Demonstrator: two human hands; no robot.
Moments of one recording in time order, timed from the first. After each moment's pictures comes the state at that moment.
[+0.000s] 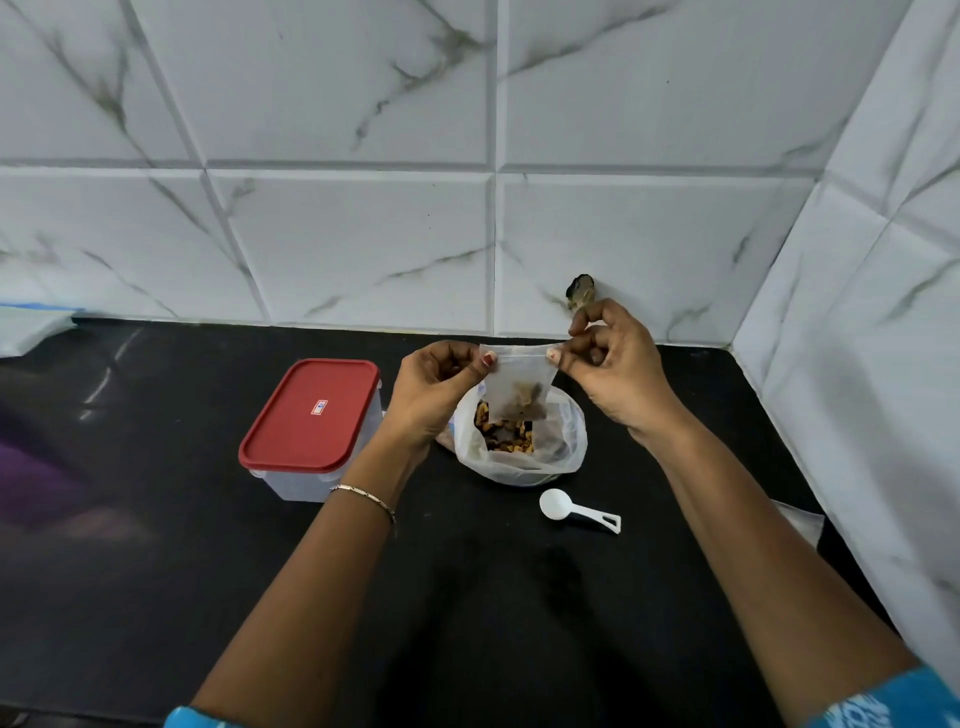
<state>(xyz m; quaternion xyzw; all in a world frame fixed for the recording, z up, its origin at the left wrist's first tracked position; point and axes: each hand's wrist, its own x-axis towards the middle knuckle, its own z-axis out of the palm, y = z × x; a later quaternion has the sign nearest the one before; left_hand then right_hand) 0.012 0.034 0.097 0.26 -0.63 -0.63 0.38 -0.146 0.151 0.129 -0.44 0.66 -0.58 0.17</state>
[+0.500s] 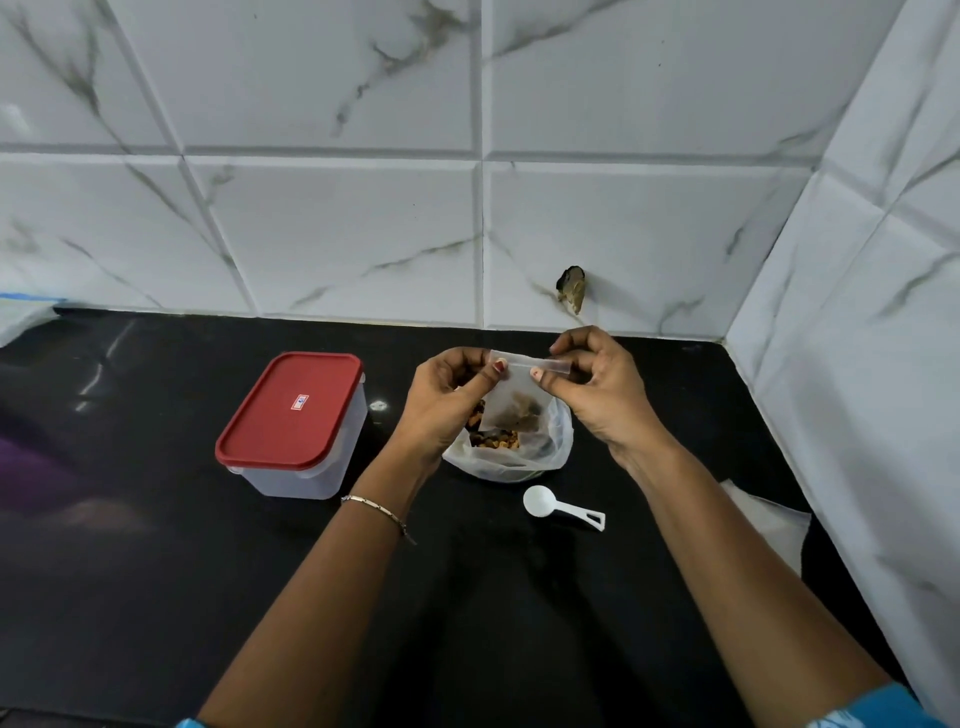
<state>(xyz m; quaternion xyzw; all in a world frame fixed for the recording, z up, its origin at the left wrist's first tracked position) -0.011 0.054 0.087 0.27 -0.64 -0.62 0.36 -0.154 0.157 0.101 -0.38 0.66 -0.60 0.24</state>
